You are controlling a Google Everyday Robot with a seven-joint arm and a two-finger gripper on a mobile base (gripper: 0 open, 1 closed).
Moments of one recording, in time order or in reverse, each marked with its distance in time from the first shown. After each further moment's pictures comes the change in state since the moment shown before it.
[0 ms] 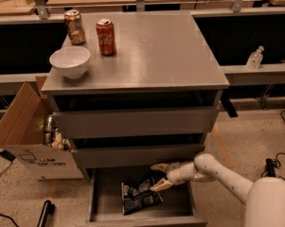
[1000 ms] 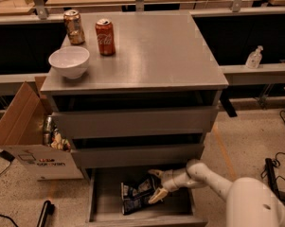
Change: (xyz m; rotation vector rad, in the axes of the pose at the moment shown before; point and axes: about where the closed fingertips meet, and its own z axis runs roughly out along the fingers) arm 0.045 0.010 0.043 -0.041 0.021 0.012
